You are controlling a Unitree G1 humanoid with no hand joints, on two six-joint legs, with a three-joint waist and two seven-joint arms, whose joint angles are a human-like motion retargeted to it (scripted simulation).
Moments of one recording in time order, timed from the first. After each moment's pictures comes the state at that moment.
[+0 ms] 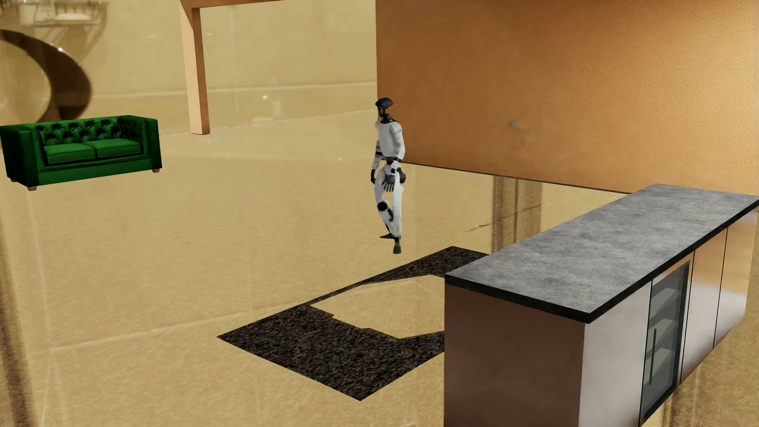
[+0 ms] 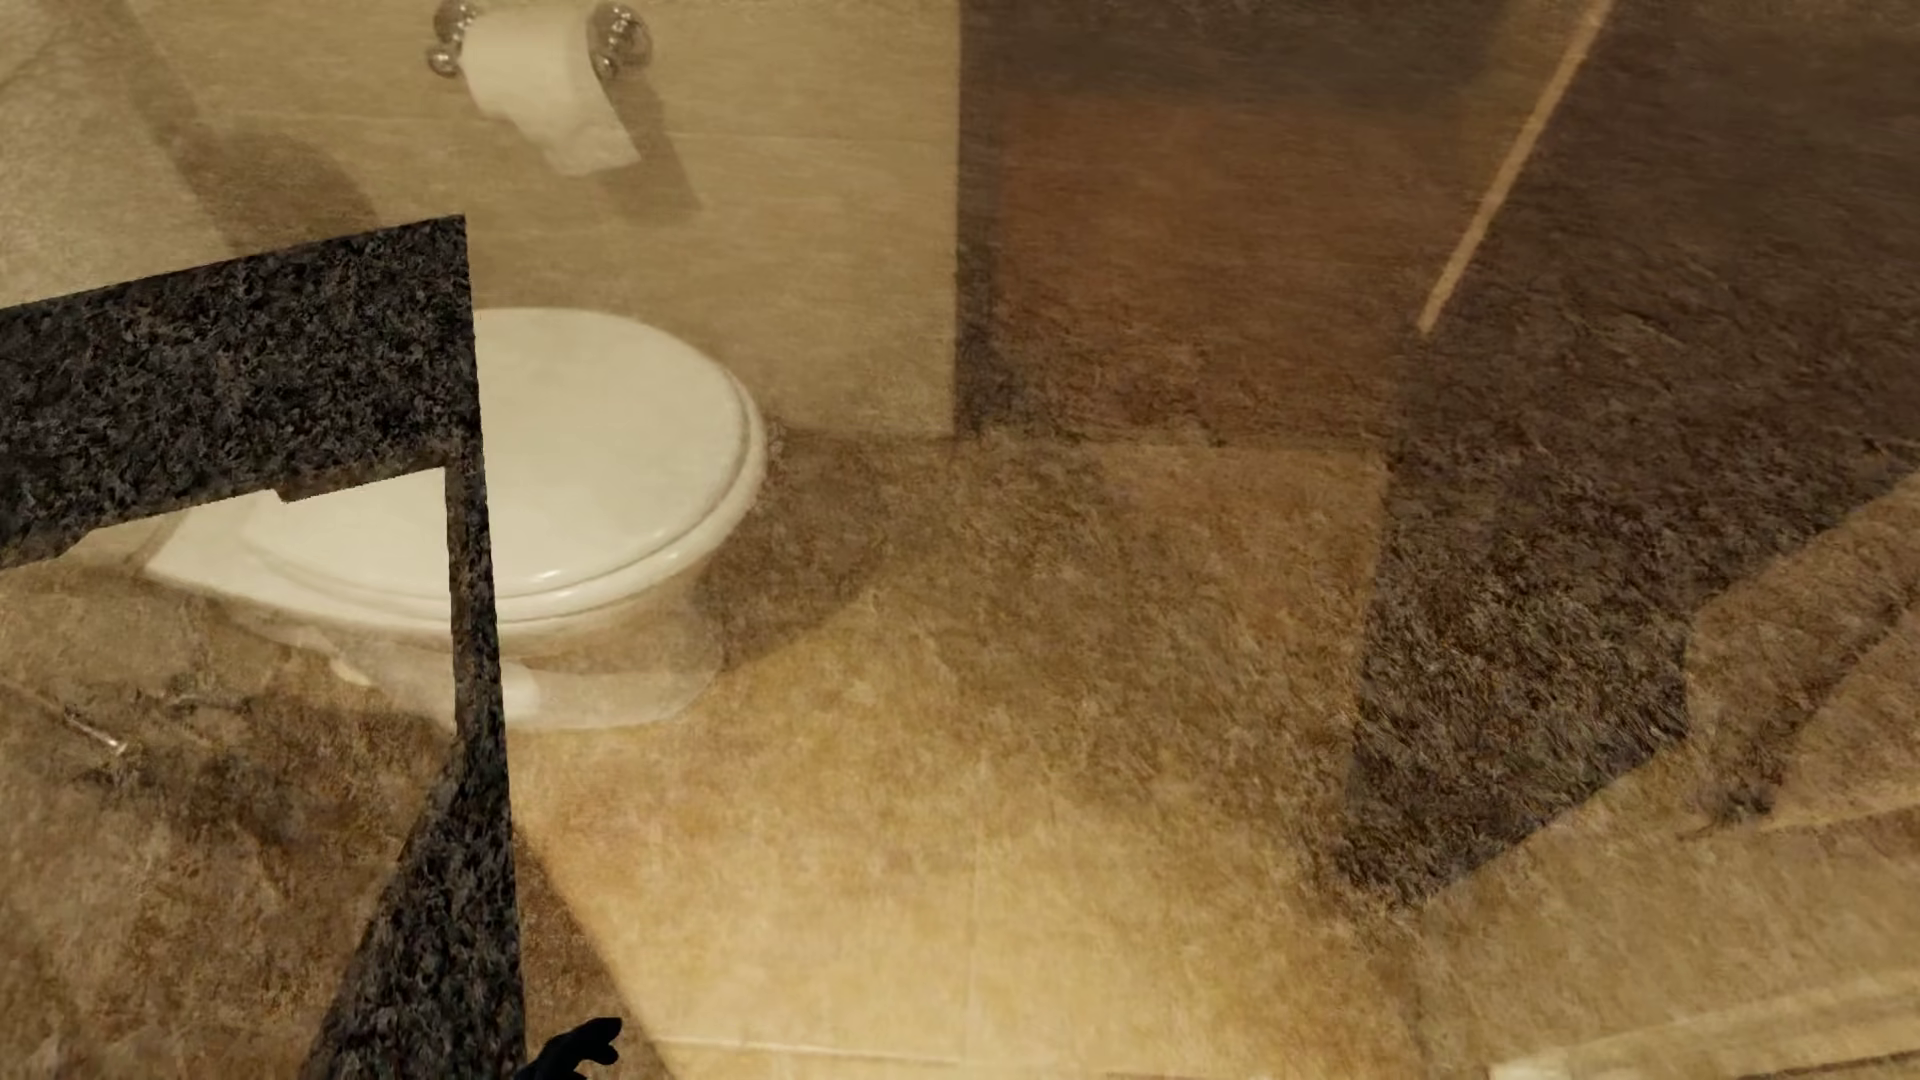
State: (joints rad) body -0.27 -0.07 -0.02 0.44 -0.36 0.01 0.93 -0.74 -0.01 0.54 0.42 0.13 0.11 -0.31 -0.23 0.04 -0.26 0.04 0.18 0.15 0.52 0.70 0.88 0.72 -0.47 0.16 0.43 0.09 -0.03
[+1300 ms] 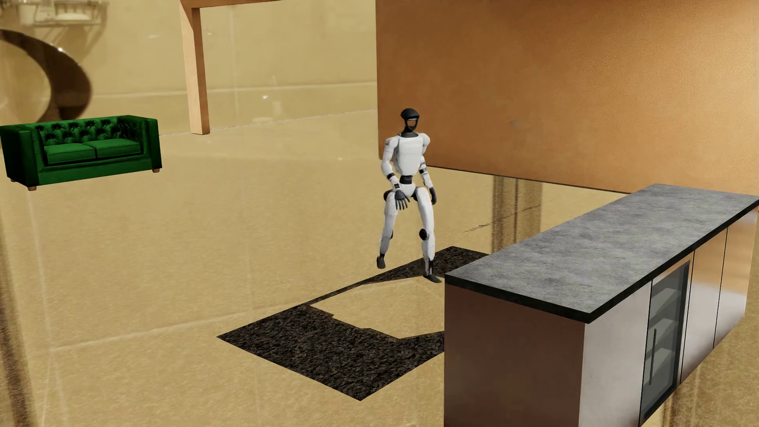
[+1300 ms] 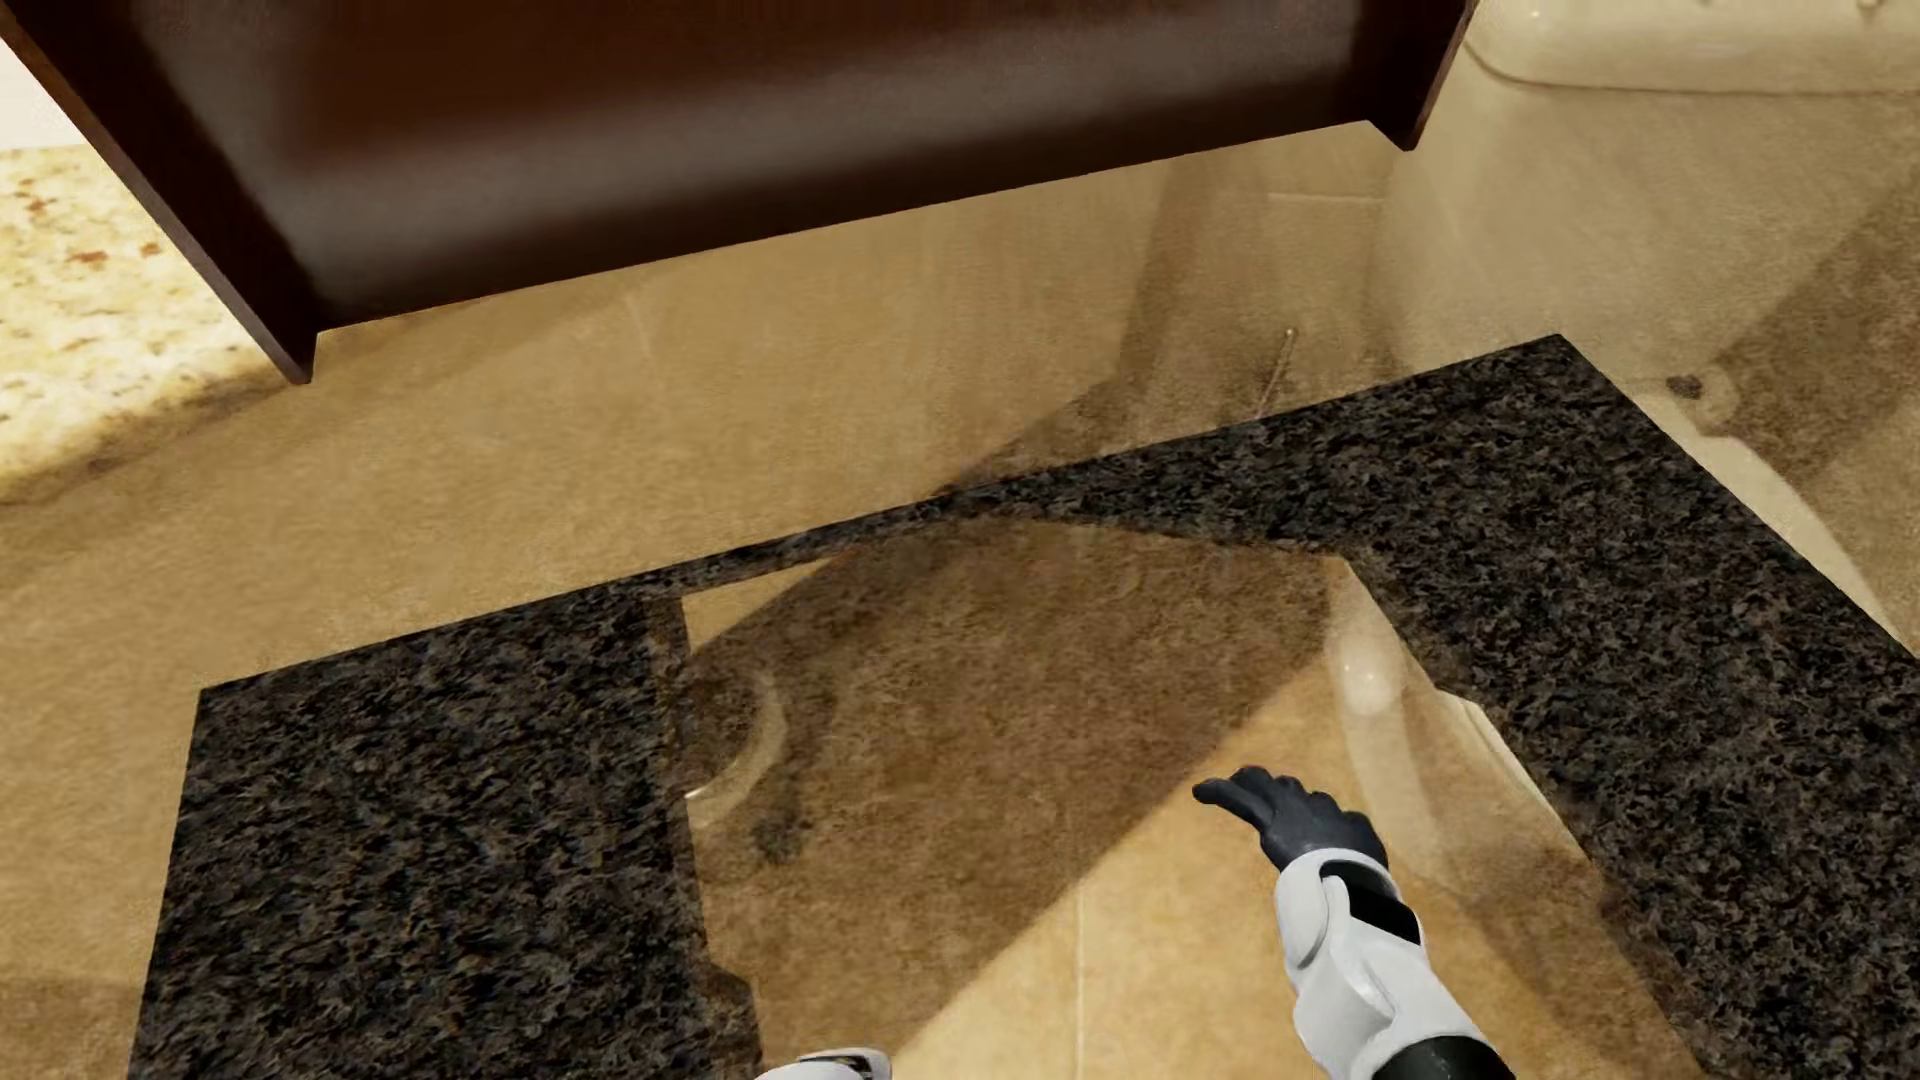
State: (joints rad) body -0.58 0.09 0.10 0.04 -0.08 0.02 0.15 -0.31 0.00 0.26 0.41 0.39 -0.20 0.06 -0.42 0.00 -0.36 -0.02 0.11 0.20 0.37 0.67 0.62 0.55 -0.66 0.25 0.30 0.11 -0.07
